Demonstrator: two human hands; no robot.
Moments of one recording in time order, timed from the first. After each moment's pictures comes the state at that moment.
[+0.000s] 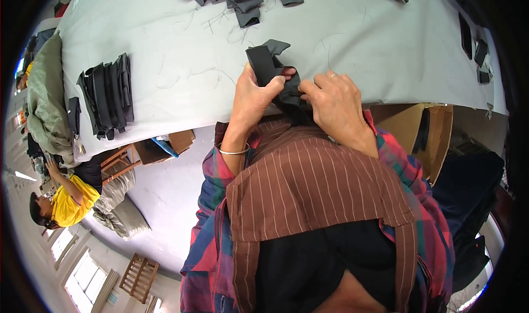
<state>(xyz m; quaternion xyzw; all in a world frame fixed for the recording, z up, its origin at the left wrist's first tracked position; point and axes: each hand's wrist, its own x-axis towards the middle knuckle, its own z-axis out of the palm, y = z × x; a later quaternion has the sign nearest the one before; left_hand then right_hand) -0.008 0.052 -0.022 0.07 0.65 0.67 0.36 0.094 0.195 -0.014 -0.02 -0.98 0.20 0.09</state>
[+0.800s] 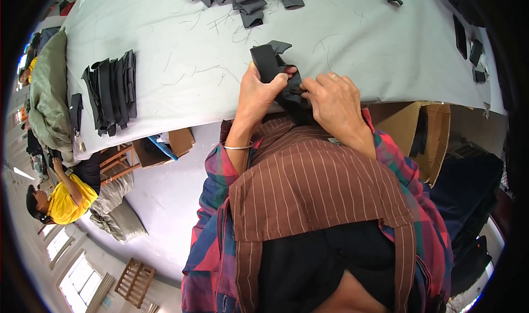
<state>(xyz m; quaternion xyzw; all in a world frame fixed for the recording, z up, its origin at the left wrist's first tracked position) -0.001 0.050 -0.027 0.06 0.64 0.69 0.34 0.102 0.187 -0.015 -0.04 -0.97 0.20 0.09</state>
